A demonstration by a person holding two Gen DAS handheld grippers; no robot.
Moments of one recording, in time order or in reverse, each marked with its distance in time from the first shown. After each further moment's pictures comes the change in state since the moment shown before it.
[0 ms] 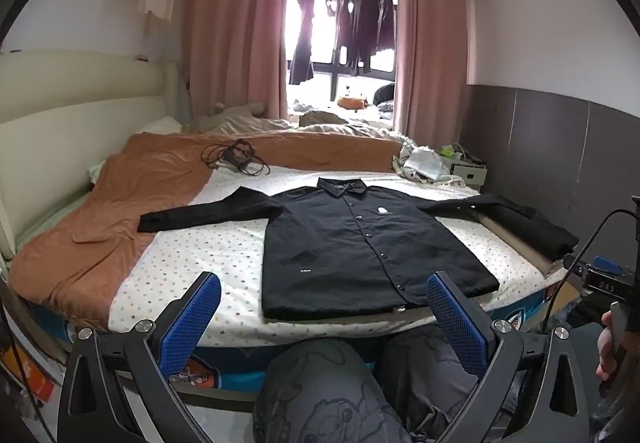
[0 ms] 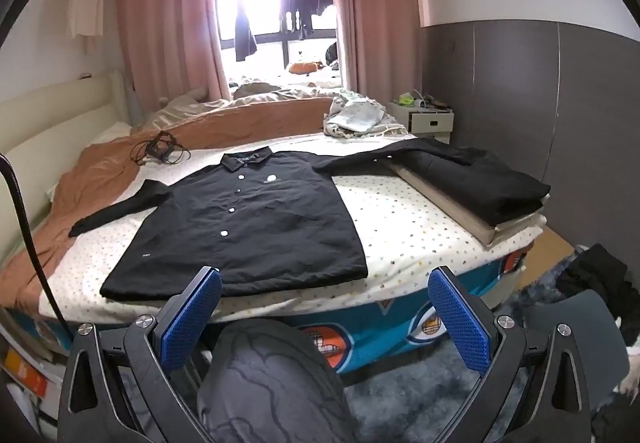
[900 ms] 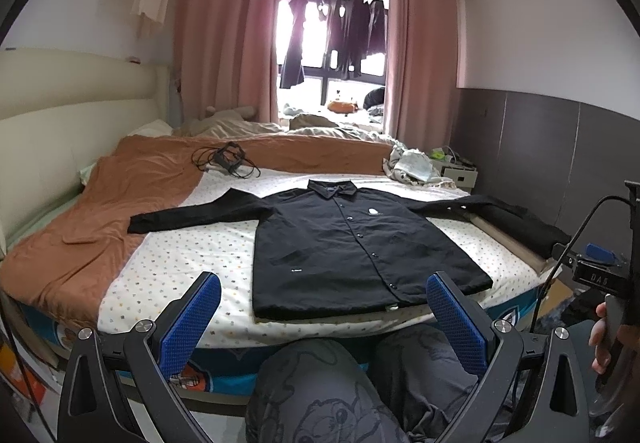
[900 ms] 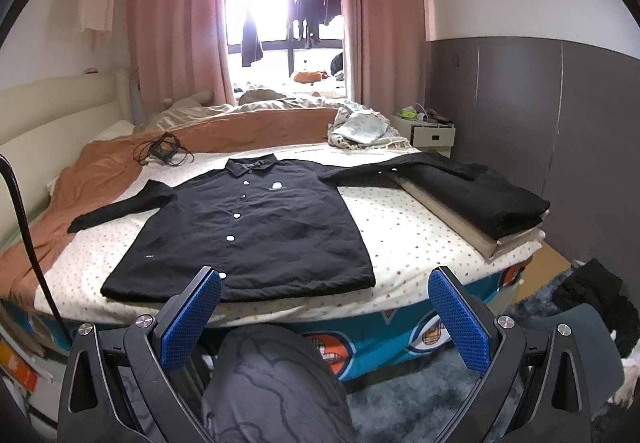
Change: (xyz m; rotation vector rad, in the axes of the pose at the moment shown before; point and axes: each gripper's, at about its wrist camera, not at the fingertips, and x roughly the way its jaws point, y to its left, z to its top) left arm 0.003 -0.007 -0.009 0.013 -0.017 -0.024; right arm -0.005 0.023 -0.002 -0.051 -0.042 -0.015
